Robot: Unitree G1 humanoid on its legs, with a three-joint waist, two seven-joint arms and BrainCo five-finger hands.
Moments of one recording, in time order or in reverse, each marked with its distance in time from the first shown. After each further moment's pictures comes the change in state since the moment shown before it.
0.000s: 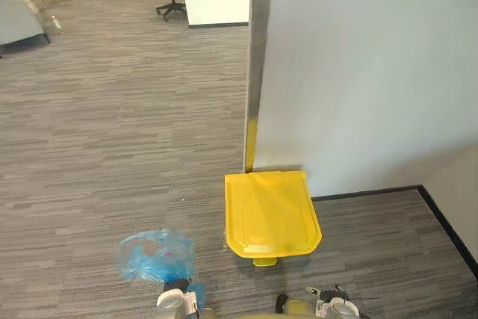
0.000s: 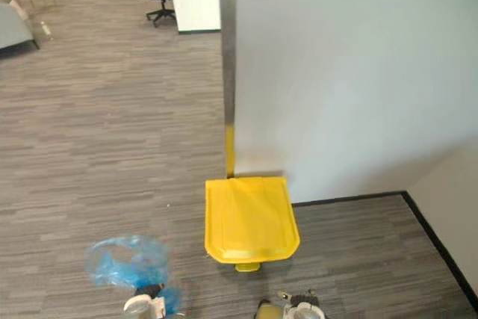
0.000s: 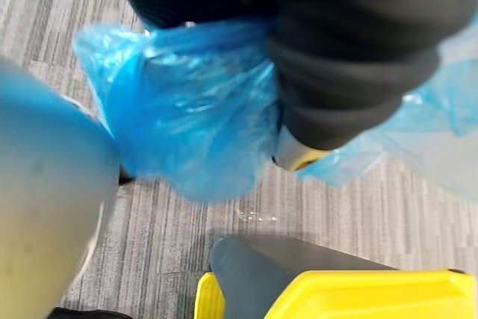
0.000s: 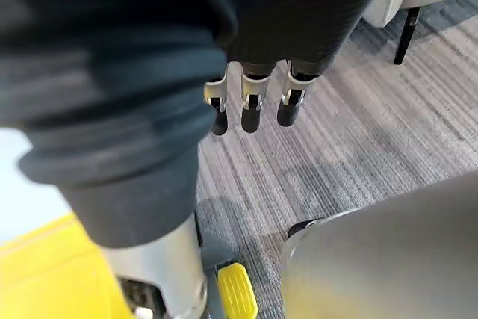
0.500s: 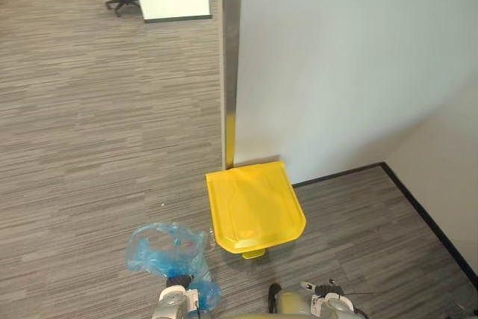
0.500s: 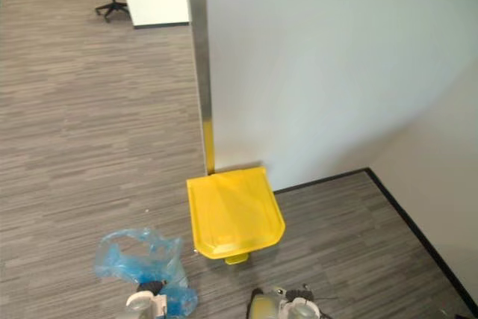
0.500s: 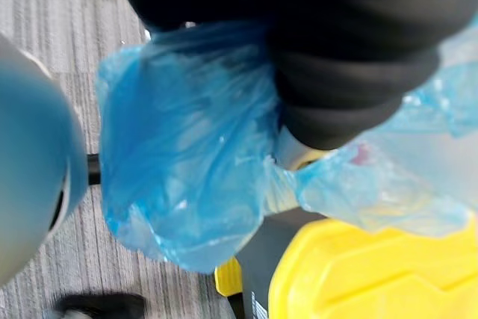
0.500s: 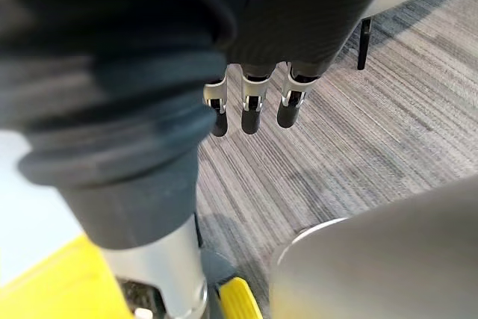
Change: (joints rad) left arm -0.015 0.010 -0.061 -0.009 0.003 -0.003 0.012; right arm 0.001 0.028 0.018 -0.001 -0.011 0.000 0.002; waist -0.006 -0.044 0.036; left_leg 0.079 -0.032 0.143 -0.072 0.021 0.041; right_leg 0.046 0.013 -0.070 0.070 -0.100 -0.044
